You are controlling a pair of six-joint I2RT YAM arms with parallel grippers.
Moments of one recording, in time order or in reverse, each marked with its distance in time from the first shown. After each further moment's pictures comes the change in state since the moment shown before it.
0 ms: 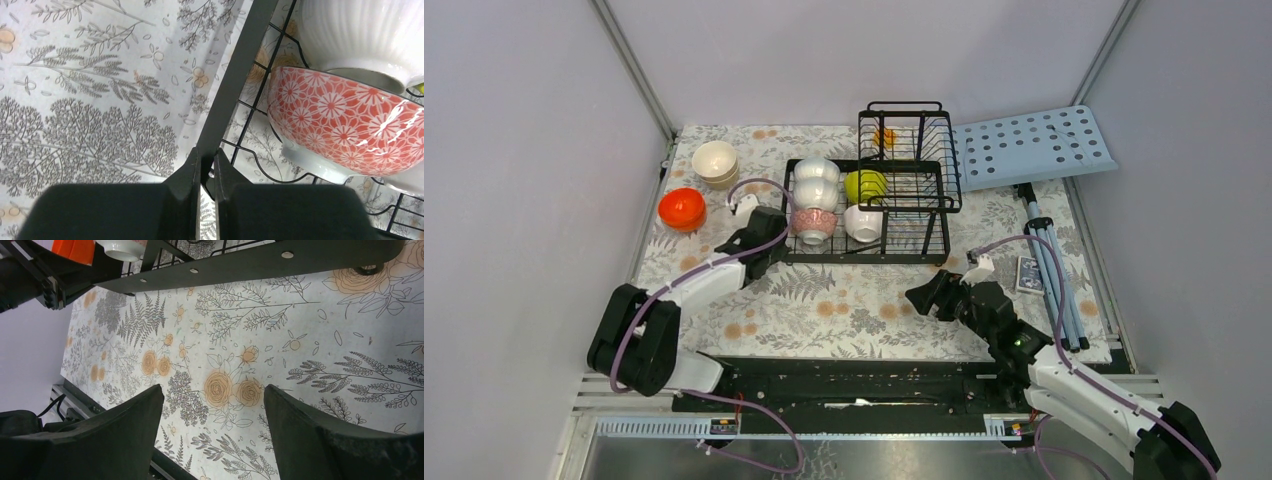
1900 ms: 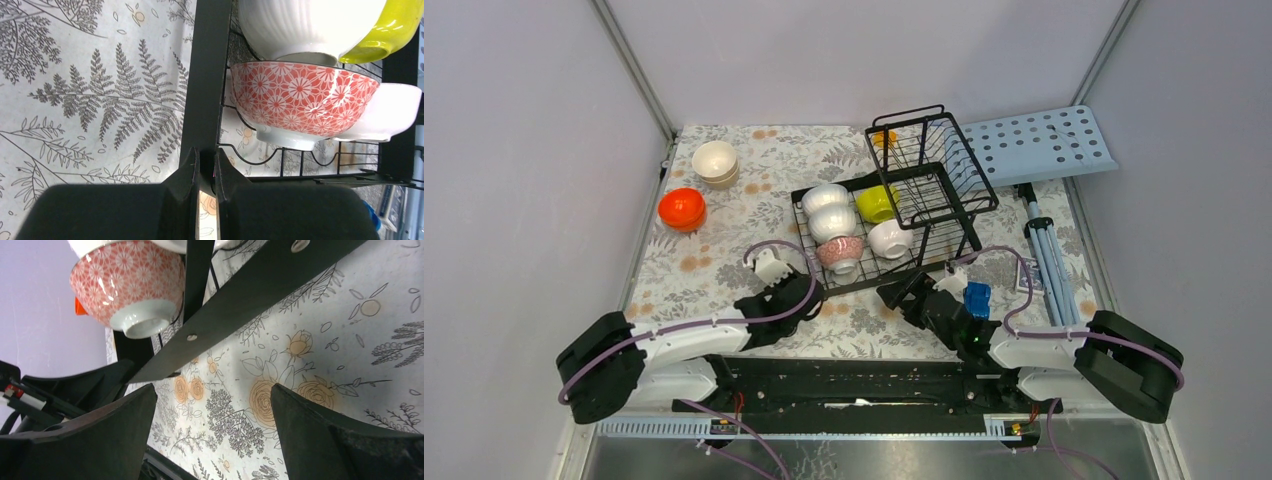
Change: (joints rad) left arm -0.571 -0.234 -0.263 0.030 -0.367 -0.569; right arm 0.313 0.536 0.039 0.427 0.362 0.469
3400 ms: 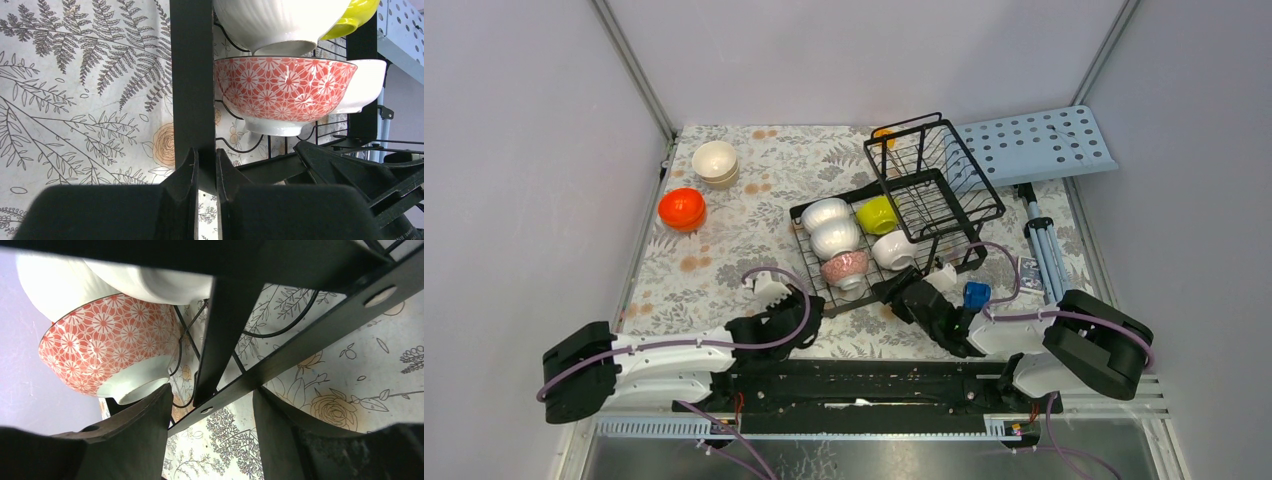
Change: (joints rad) left arm -0.200 -0.145 -0.120 0.016 -0.047 -0.130; right arm 0.002 0.182 0.138 -0.084 0.052 0.112
